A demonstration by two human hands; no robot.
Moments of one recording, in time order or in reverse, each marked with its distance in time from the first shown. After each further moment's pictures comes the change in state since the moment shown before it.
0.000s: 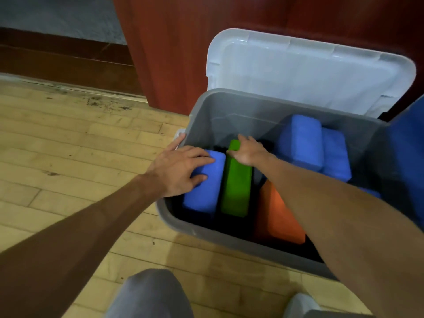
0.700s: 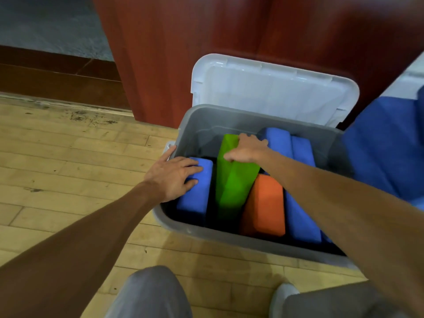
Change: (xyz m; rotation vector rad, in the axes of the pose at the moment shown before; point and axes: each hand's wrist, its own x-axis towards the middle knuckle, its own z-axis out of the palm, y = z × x) left_hand 0.001 0.012 -0.014 0.112 -0.131 -0.061; right_hand -0.075 -0.014 -0.066 -0.019 0.084 0.163
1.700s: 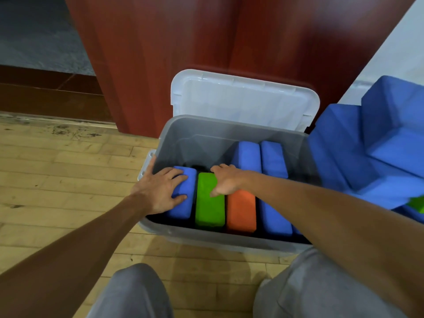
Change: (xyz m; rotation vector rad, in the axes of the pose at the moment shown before) left_hand -0.007 0.024 -0.006 0.069 -0.040 -0.007; right_hand -0.049 0.025 0.017 -0.248 -0.252 -0.282
